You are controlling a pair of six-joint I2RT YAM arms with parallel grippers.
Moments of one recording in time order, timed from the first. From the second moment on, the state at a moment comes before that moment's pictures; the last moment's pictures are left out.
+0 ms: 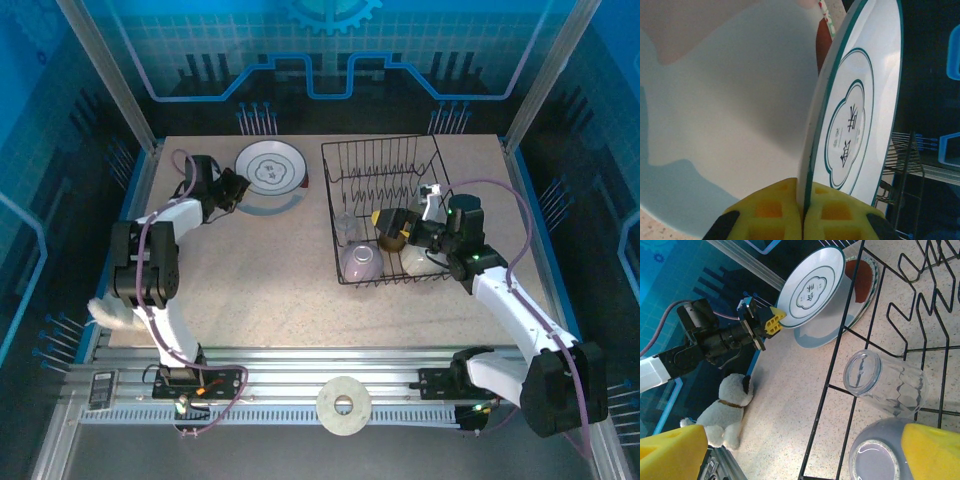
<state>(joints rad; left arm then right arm) 0.06 1.86 1.17 0.03 0.44 -1.03 0.20 1.10 0.71 0.00 -0.64 0.64</state>
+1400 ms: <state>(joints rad) 0.10 2.05 1.36 -0.11 0.44 -0.95 0.27 1.10 0.71 -0.01 -0.63 0.59</state>
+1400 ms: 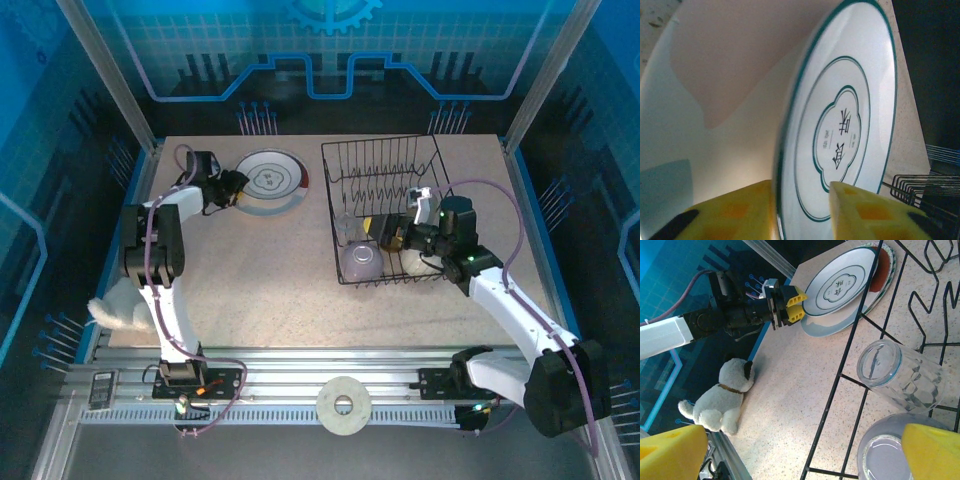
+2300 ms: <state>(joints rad) 0.12 2.03 1.37 -0.15 0.44 -0.89 0.28 1.10 0.71 -0.03 -0.63 0.58</state>
